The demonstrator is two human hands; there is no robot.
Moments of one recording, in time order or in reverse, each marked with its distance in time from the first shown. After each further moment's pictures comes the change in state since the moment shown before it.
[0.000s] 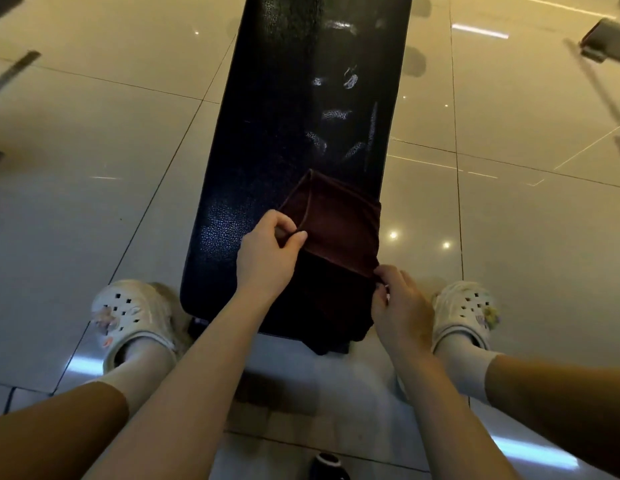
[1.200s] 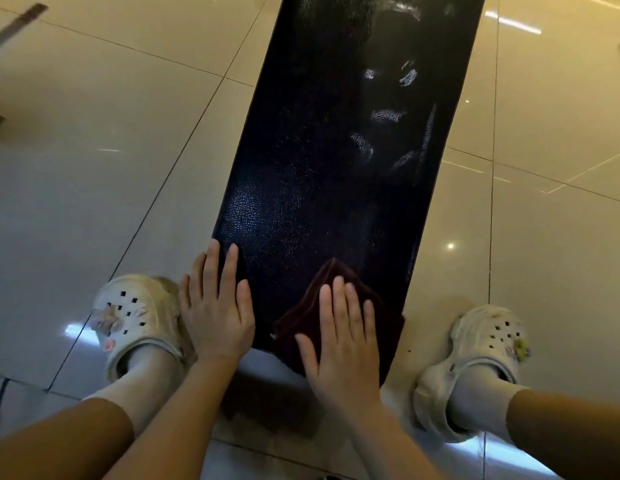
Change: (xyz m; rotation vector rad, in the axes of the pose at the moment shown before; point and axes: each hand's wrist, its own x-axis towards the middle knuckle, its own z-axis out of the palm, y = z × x) left_hand -0.016 -0.146 -0.012 0.543 0.290 0.089; right_hand -0.038 -0.048 0.083 -0.399 -0.154 -0.393
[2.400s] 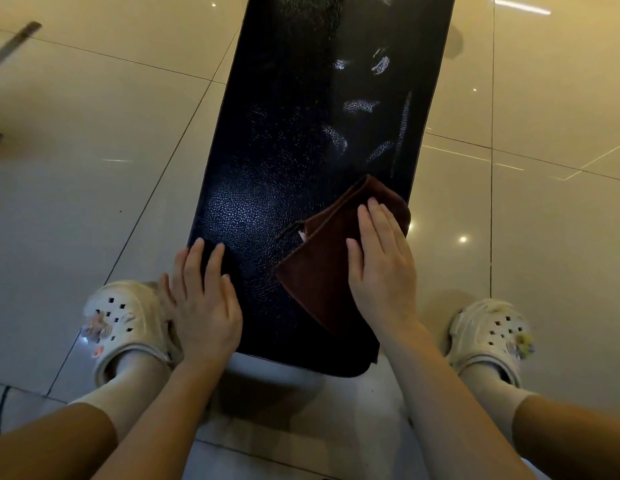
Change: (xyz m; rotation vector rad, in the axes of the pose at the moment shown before) left_hand 0.007 0.024 -0.005 0.049 0.069 0.013; right_hand 0.091 0.070 -0.033 0.254 0.281 0.116
